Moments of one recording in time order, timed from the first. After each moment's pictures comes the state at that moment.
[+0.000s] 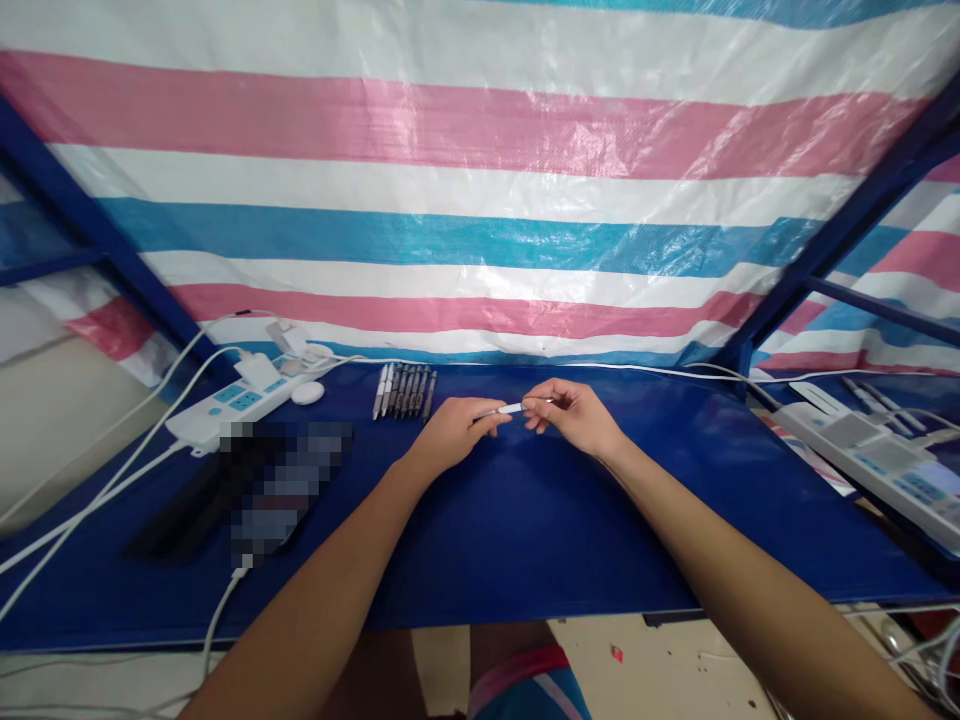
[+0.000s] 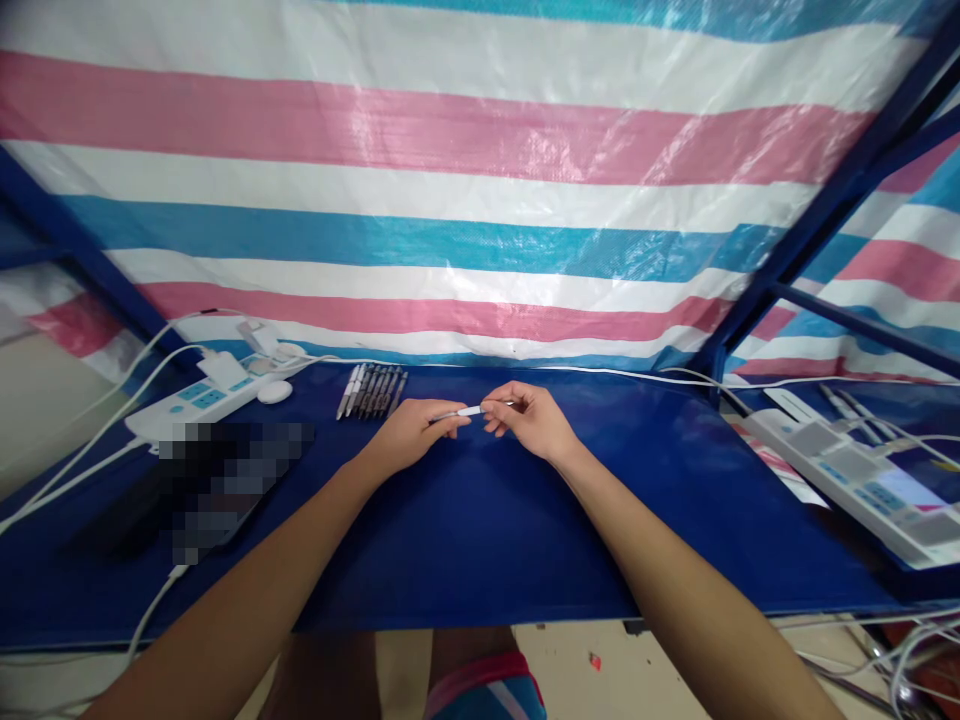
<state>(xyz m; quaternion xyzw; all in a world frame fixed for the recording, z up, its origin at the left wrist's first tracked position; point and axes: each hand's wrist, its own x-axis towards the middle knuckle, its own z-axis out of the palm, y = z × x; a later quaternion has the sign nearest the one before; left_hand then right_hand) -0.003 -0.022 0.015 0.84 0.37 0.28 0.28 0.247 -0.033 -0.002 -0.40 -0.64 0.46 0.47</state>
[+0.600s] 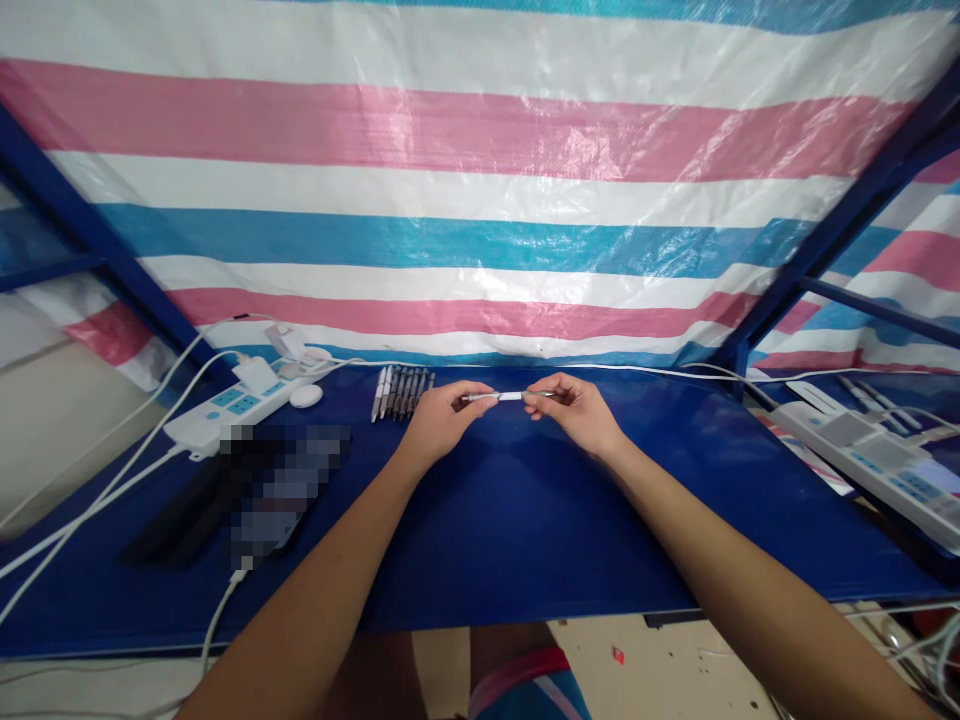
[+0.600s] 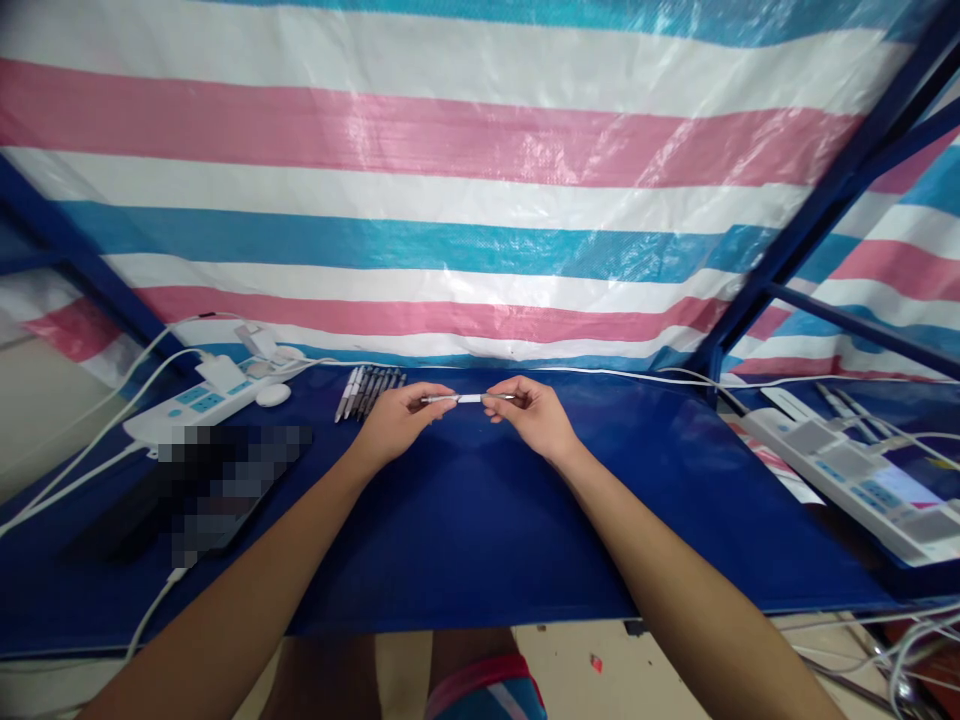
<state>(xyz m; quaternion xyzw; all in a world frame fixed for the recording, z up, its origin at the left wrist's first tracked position) -0.011 -0.012 0.008 0.73 0.43 0.42 0.34 0.247 -0.030 0.000 -0.39 -0.59 0.46 0.53</state>
